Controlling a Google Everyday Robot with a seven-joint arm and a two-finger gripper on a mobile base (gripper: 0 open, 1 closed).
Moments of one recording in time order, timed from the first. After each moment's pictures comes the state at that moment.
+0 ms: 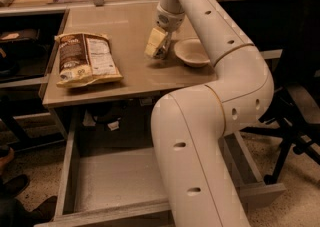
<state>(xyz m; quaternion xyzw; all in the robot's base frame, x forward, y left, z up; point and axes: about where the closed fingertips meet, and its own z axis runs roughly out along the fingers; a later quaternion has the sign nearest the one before) 0.787 -0.031 0.820 -0.47 0.87 0.05 0.12</state>
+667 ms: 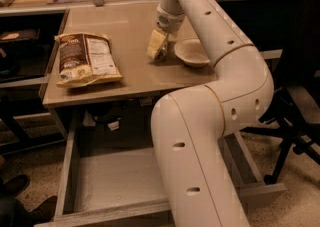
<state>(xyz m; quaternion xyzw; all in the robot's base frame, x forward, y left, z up) 0.787 -0.031 0.817 -0.47 0.87 0.05 0.12</state>
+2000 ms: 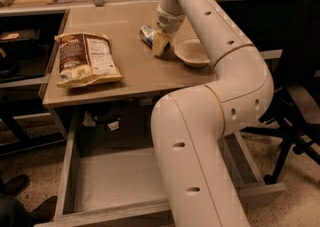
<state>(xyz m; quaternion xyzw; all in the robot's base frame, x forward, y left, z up) 0.787 -0.031 0.817 -0.47 0.87 0.05 0.12</state>
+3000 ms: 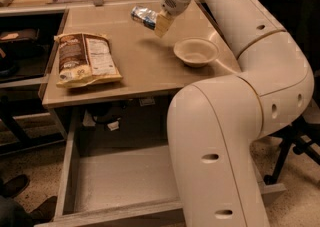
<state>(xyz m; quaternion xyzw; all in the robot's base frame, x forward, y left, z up) 0.789 -0.036 0.888 -0.51 0.83 0.04 0.22</state>
